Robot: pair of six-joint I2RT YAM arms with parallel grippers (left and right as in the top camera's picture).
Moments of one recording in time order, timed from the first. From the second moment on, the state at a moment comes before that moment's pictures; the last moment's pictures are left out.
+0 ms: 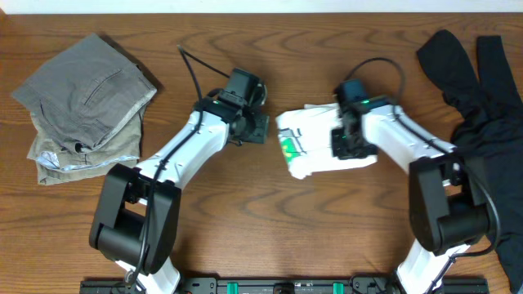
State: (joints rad) left arm -0.41 1.82 1.23 -0.58 0.18 -0.24; right arm 0.33 1.92 1.20 -0.81 0.04 0.29
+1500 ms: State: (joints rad) left arm -0.49 1.93 1.23 -0.59 0.33 -0.20; right arm 0.28 1.98 1.27 -0.61 -0.62 0.20
